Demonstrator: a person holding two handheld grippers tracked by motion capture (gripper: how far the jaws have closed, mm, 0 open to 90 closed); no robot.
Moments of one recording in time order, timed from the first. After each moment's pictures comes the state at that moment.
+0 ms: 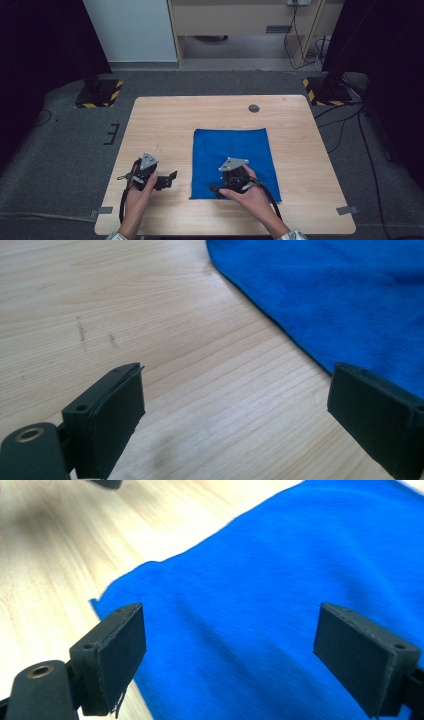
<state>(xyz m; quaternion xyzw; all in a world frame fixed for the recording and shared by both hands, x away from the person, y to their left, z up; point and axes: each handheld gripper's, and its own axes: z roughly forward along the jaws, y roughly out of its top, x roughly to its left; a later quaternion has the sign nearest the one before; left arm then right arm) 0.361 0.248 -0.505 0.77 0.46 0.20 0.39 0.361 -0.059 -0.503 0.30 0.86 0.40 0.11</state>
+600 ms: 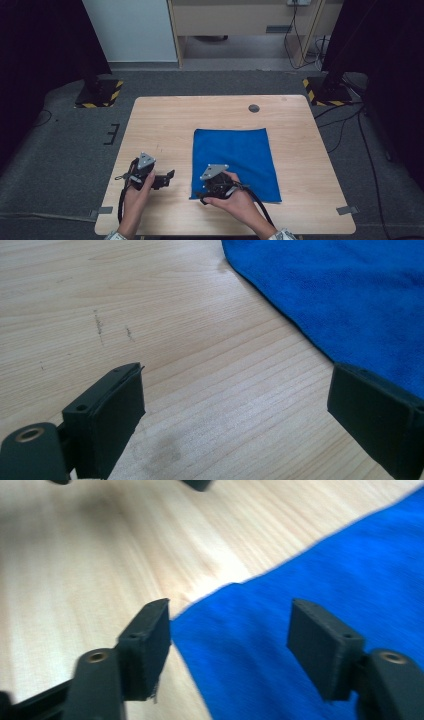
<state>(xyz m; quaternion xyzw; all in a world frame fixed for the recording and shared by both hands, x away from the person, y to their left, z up) 0.362 0.252 -0.506 0.77 0.47 0.20 0.39 0.343 -0.014 -0.498 0.23 0.89 0.39 0.08</state>
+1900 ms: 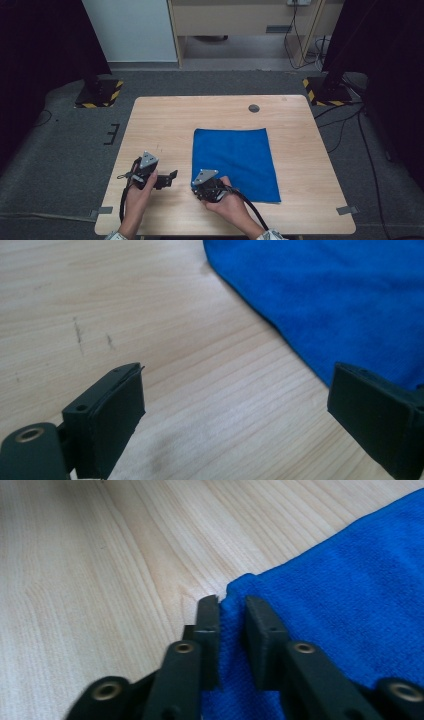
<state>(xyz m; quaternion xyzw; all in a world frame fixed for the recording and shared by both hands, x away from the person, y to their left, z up) 0.364 0.244 -0.499 0.77 0.45 0.19 0.40 0.344 0.006 -0.526 0.23 0.90 0.37 0.10</state>
